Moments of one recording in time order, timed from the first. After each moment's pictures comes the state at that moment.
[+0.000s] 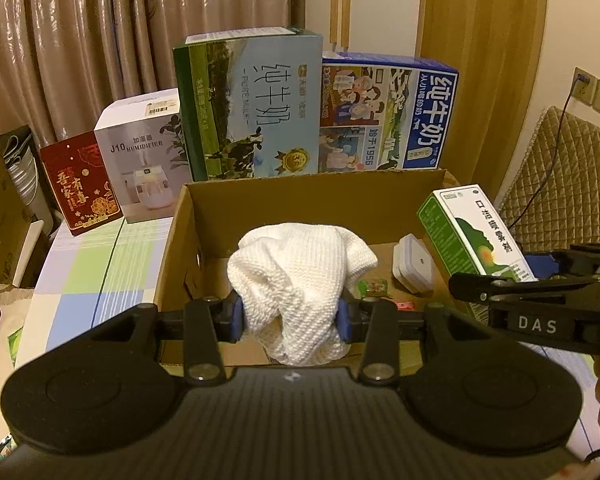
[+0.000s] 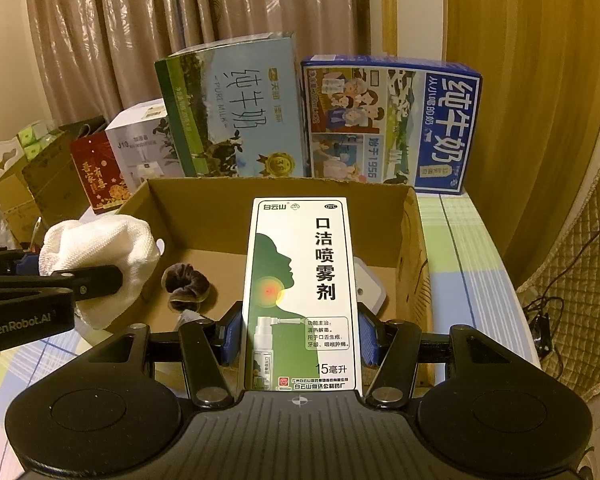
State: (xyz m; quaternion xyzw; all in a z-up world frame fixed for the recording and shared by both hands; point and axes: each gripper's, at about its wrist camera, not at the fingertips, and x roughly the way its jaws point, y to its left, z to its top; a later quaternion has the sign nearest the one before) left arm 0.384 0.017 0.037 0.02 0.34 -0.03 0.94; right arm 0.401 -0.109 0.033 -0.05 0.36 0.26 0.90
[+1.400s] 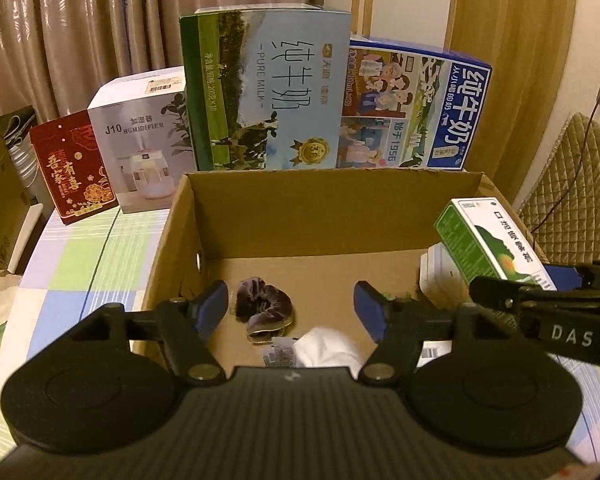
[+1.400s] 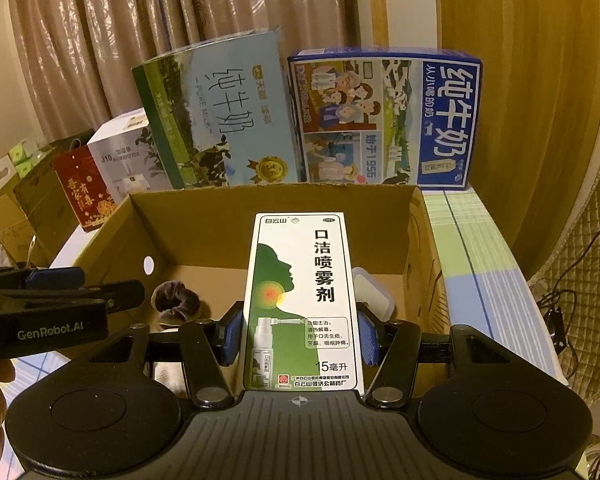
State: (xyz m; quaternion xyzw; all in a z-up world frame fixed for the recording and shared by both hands) left arm 0.431 0.027 0.016 0.00 0.36 -0.02 0.93; right arm 0.430 -0.101 0.019 -0.02 0.36 0.25 0.90
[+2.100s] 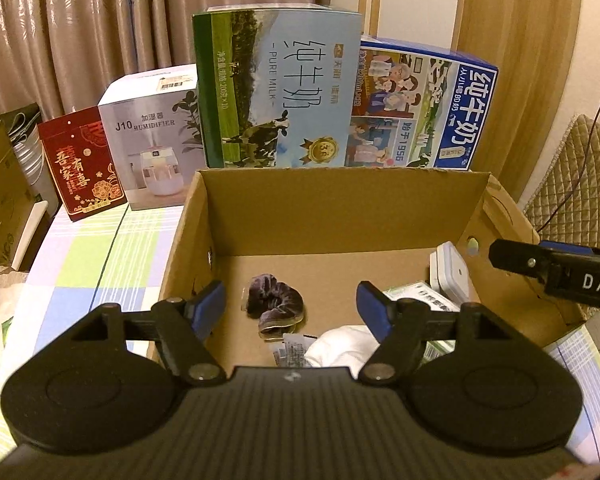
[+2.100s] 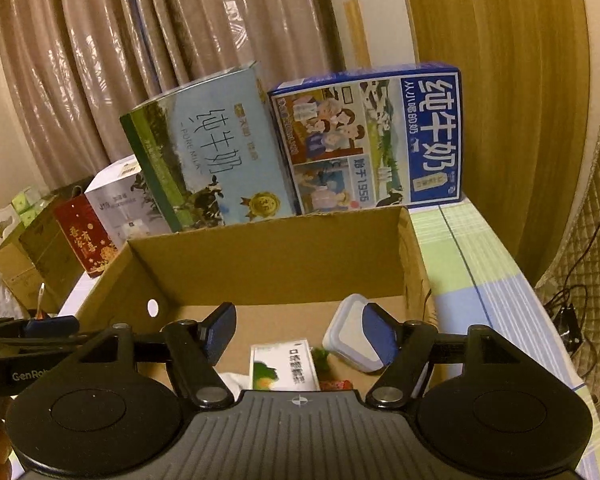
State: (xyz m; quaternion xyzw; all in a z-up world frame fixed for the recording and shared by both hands) left arm 0.428 0.035 0.016 0.00 0.36 -0.01 0.93; right arm 0.438 -0.117 0.024 0.04 0.33 0.24 0.91
